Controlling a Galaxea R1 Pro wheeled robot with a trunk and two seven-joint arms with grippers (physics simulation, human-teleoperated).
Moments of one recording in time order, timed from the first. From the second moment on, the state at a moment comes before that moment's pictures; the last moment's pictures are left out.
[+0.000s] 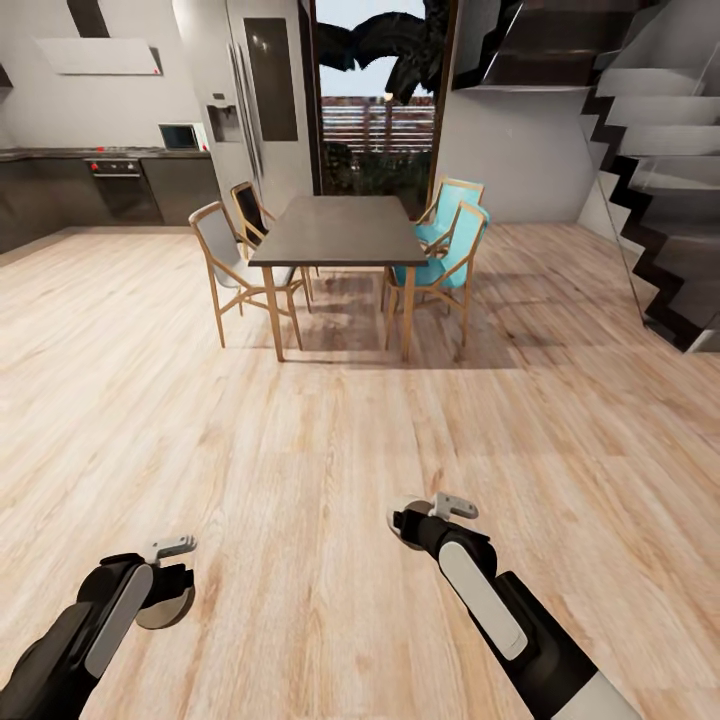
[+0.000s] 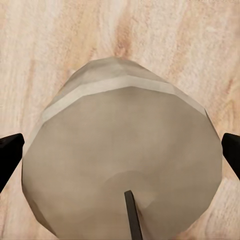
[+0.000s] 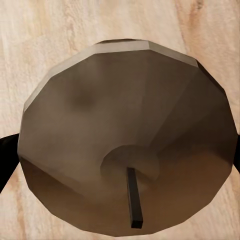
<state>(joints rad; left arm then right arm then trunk) -0.38 0.23 0.00 -1.18 0.45 0.92 0.36 -0.49 -0.03 0.49 -1.30 -0.93 0.52 -0.71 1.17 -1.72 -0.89</state>
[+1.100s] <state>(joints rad) -0.38 0.23 0.00 -1.18 0.45 0.93 0.36 -0.49 -0.03 0.49 -1.31 -0.93 0.53 -0.71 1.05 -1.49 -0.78</state>
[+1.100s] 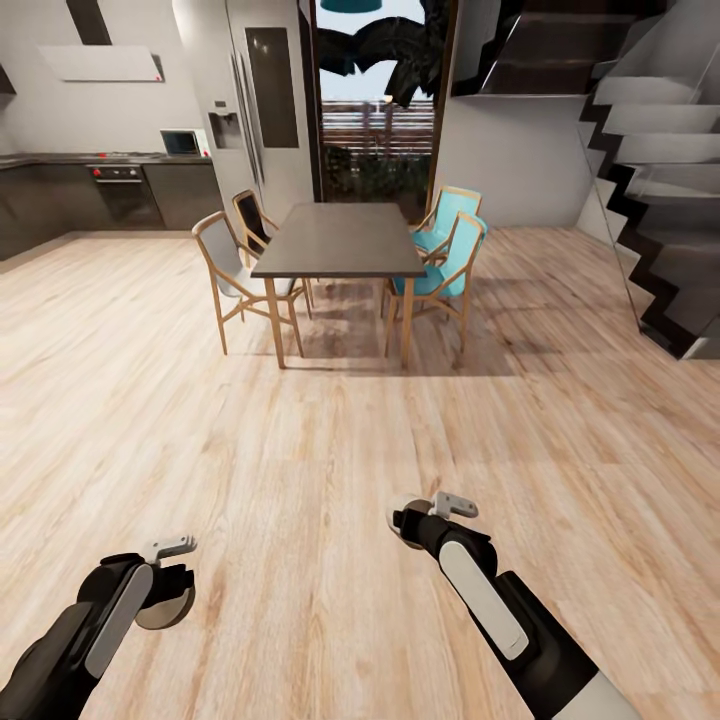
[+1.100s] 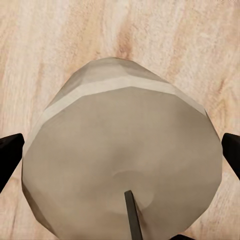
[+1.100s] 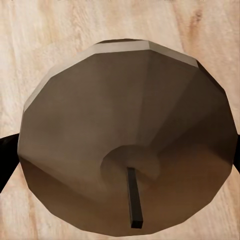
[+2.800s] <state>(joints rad) -0.38 0.19 0.00 -1.18 0.45 0.93 0.36 -0.49 -0.03 0.49 -1.31 -0.93 0.53 -0.71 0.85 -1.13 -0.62</state>
